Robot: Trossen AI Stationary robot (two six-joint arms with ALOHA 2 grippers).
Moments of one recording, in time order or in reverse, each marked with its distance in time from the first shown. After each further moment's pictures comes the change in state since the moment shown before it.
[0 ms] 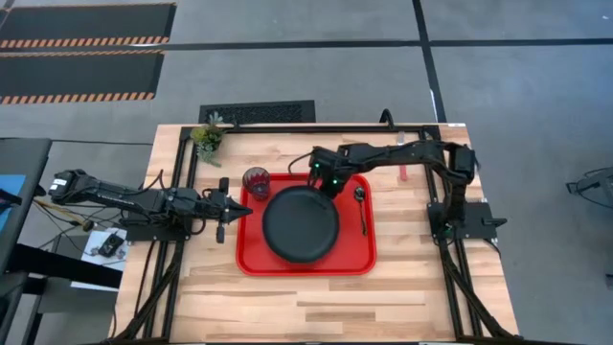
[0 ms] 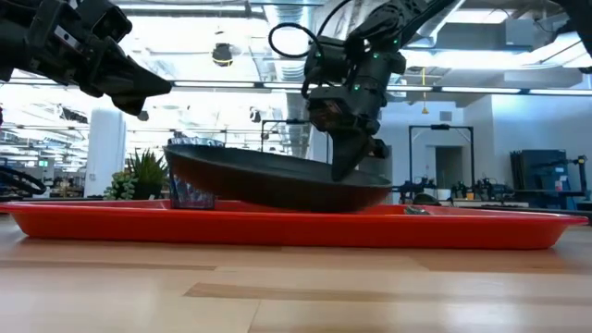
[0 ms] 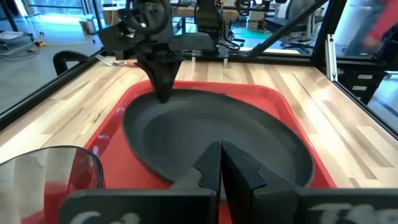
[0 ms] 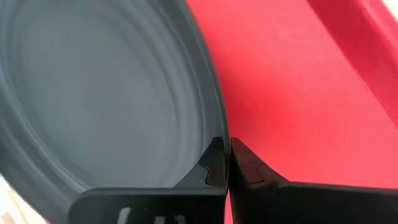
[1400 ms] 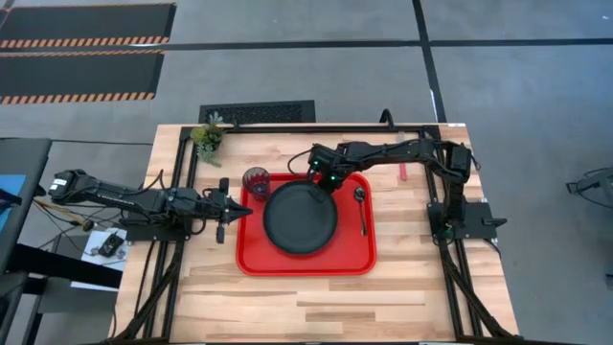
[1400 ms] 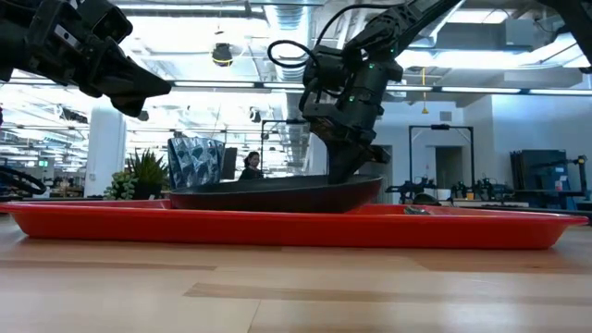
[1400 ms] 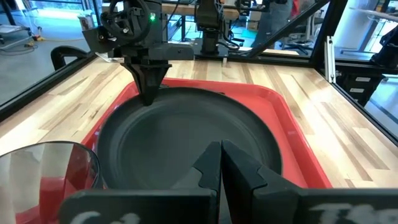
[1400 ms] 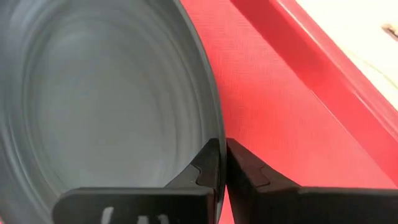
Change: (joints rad) left arm -0.001 0.000 0.000 -0.005 0.003 -0.026; right arm -0.028 0.031 0.000 0.036 0.084 0.078
